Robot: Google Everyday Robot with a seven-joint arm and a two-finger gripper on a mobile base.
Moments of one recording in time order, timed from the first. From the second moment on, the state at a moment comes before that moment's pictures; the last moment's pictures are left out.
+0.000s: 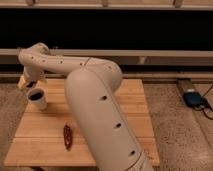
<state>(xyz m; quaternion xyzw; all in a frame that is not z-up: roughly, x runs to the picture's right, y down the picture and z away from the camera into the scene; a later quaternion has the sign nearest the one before) -0.411 -0.028 0.815 -0.33 -0.07 0.52 0.78</state>
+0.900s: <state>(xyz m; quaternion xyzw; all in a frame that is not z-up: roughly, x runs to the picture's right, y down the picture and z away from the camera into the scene) -0.385 -0.020 0.811 -0.32 -0.05 0.52 0.79</state>
